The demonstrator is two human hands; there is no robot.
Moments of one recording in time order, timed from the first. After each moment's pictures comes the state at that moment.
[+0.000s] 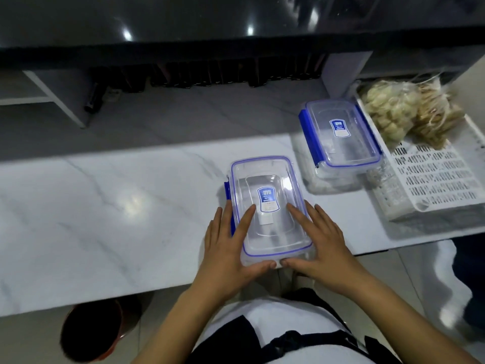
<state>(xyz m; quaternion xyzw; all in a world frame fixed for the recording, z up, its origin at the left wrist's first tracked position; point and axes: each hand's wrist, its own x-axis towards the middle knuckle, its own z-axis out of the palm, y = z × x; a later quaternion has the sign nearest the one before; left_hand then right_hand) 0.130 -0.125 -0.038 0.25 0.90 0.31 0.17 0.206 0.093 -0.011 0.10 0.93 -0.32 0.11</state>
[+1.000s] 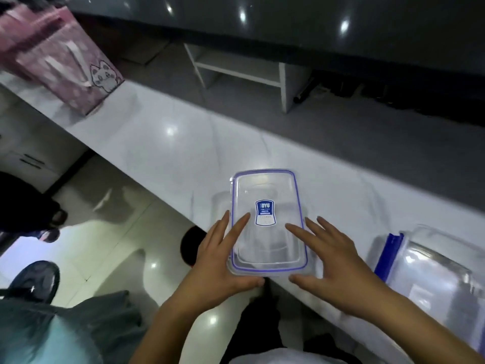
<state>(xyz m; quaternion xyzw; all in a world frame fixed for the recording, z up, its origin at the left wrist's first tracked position) 0.164 -0.308 0.029 -0.10 0.93 0.35 0.11 0.068 -0.067 0.021 -0.31 0.86 -0.29 0.28</state>
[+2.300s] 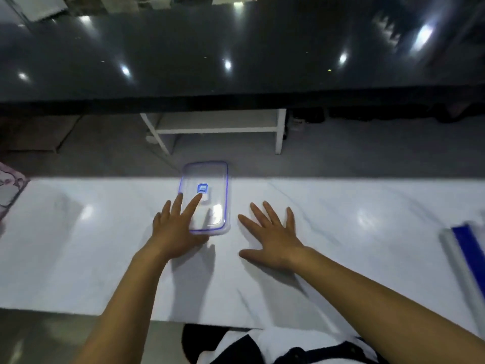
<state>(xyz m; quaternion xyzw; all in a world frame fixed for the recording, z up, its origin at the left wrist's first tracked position) -0.115 -0.615 -0.015 0.05 0.97 0.07 0.21 -0.067 -0.362 -0.065 -0.13 0.96 -0.14 0.20</state>
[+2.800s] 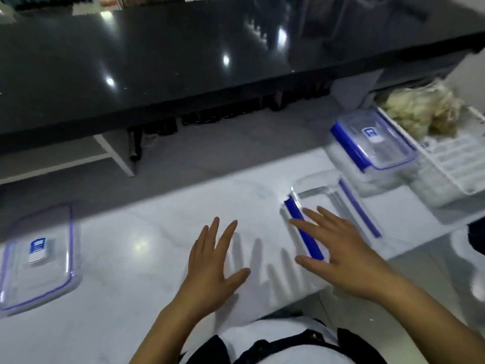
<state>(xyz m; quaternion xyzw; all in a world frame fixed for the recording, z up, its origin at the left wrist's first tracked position) 0.010 -0.317 -0.016 0.31 0.88 0.26 0.24 0.135 -0.068 0.050 0.12 0.95 -0.26 0.11</state>
